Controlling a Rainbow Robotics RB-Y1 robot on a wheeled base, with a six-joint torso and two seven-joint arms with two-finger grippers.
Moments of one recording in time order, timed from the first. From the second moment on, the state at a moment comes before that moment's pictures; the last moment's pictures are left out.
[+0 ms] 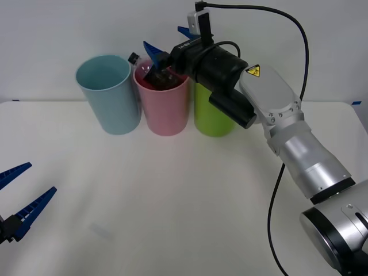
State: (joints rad) right arm -0.88 -0.20 0.27 -1.08 1.42 -0.34 -0.31; left arm 0.35 0.40 0.52 -1.66 -0.96 -1.22 0.00
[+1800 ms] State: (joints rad) right arm 0.24 -0.55 -0.03 -2.06 1.34 -0.60 -0.28; left arm 0.35 0.40 0.52 -1.66 -0.96 -1.22 0.00
